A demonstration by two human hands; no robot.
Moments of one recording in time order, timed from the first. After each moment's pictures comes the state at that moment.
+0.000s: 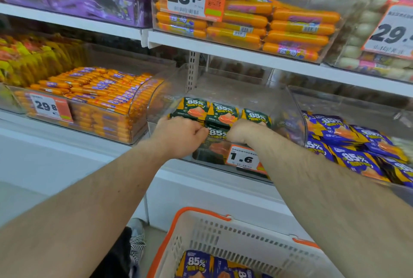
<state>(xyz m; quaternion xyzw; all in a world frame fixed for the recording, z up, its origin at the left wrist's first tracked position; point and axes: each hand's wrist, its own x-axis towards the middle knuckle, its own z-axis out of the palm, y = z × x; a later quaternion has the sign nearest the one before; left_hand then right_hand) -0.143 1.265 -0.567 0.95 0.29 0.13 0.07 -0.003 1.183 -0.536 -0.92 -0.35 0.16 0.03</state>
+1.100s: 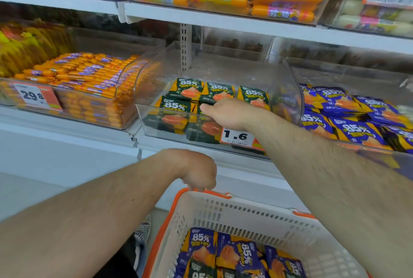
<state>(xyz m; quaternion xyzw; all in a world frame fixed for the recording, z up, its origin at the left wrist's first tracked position) -0.124 1.202 -0.604 0.92 0.16 -0.32 0.18 -0.001 1.172 -0.548 -0.83 -0.52 0.17 0.09</state>
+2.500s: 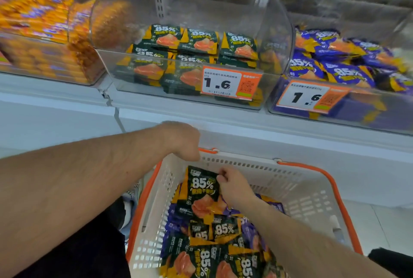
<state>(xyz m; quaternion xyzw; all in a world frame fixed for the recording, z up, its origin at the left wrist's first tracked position) -0.117 1.178 -0.650 0.93 0.20 -0.31 0.05 -0.049 1.026 -0.795 -0.85 -0.31 0.33 0.29</state>
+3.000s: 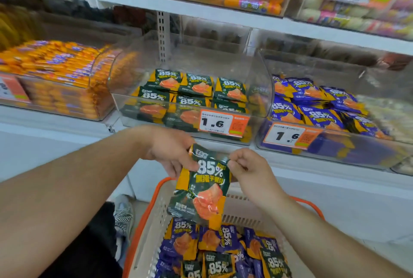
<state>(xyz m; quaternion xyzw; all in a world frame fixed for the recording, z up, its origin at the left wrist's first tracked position) -0.140 1.212 -0.587 0.83 0.19 -0.23 0.48 -0.031 1.021 -0.650 -0.79 -0.31 0.24 0.48</state>
